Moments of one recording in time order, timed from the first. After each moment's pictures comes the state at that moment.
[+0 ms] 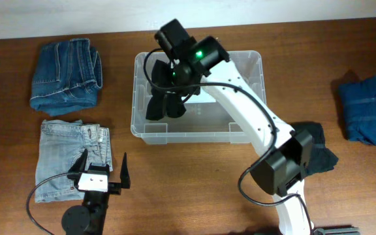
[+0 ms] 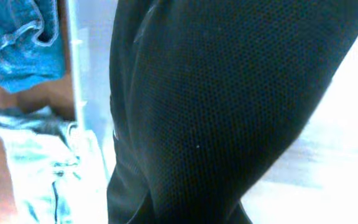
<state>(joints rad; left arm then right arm) 0.02 0.01 0.02 -0.08 0.14 0.11 0.60 2.18 2.27 -1.24 -0.12 0.69</state>
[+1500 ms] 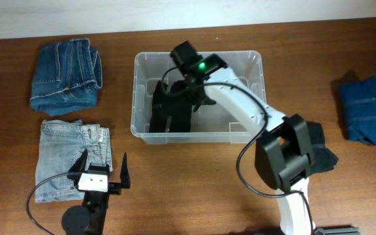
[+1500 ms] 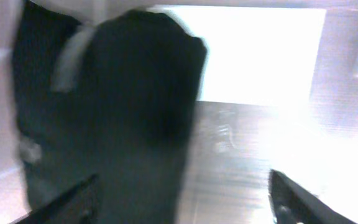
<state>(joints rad) 0.02 0.01 0.02 -0.08 0.14 0.11 0.50 2.18 1.93 -1.05 0.02 0.51</state>
